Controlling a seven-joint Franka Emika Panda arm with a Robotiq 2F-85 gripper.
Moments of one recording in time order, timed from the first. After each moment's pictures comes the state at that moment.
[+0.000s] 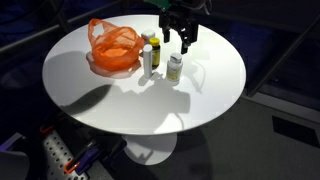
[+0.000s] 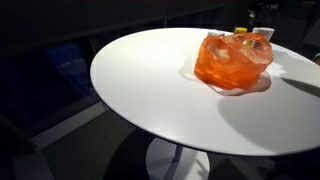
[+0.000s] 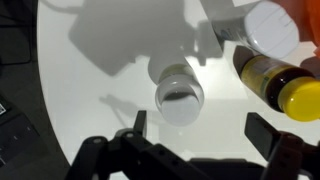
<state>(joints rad) -0.10 0.18 -0.13 -2.04 -0.05 2.22 0.10</state>
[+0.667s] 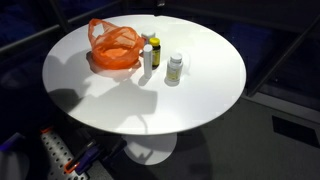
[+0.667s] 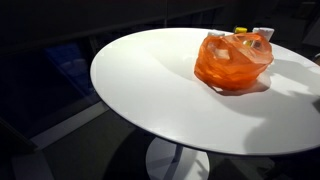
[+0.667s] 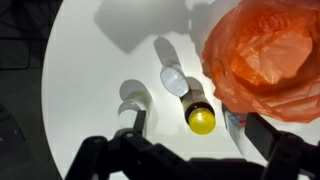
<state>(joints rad) -0.03 -0.02 -0.06 -2.00 -0.05 1.89 0.12</state>
